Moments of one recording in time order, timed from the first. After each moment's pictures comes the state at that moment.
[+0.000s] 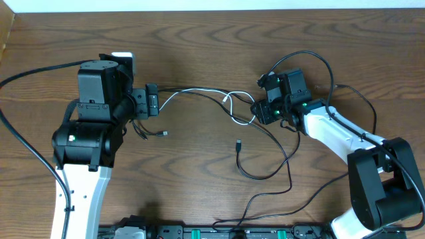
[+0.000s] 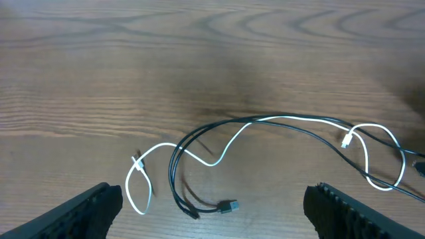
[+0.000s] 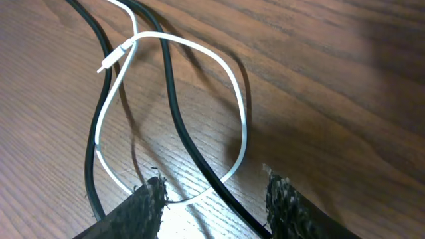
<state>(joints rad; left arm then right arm) -0.08 1.15 1.28 -0.91 -0.06 -0.04 0.34 1.76 0.97 -0.20 -0.30 0.04</state>
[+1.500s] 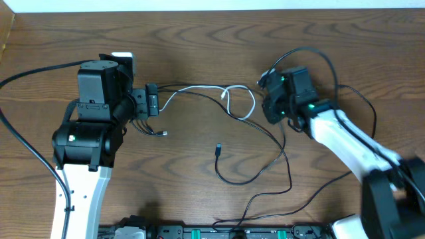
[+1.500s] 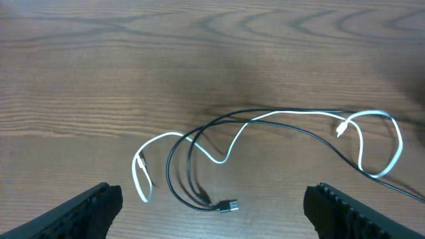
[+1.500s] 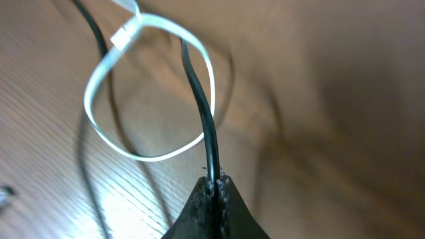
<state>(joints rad) -0.08 1.15 1.28 -0.91 -0.06 -0.04 0.34 1.61 0.97 -0.26 -0.19 -0.16</state>
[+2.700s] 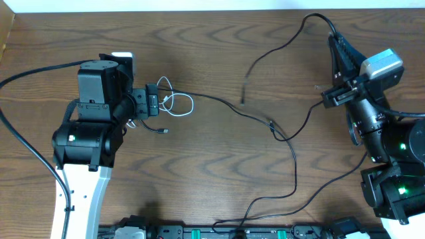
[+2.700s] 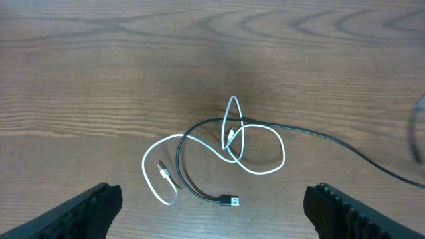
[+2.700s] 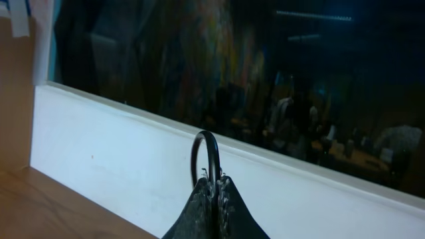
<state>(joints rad) -0.08 1.15 1.28 -0.91 -0.06 -0.04 0.27 0.87 1.00 0.16 -0.16 -0.14</state>
